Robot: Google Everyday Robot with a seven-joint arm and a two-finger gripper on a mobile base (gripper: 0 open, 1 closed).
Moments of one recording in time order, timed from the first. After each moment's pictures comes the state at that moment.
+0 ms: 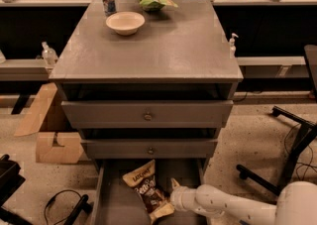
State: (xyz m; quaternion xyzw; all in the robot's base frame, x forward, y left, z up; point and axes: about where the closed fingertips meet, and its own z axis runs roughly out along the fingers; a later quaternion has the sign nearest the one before) arm 0.510 -0.035 0.213 -0.43 0.80 0.25 0.34
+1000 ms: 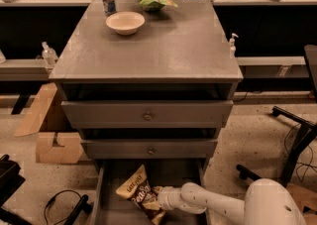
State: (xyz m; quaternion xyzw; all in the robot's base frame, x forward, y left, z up) arm 0.530 0.031 0.151 -0.45 0.78 0.29 0.33
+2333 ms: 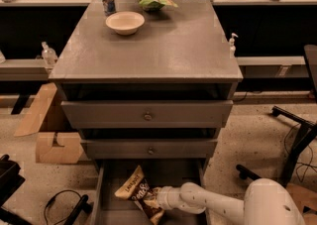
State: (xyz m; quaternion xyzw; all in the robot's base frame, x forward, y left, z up) arm 0.527 0.036 0.150 -0.45 0.78 0.29 0.33
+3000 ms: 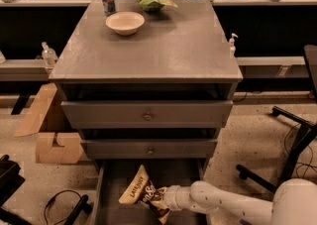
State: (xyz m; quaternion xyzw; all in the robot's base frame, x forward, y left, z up) arm 0.501 0.010 0.226 -0.47 0.76 0.29 0.34
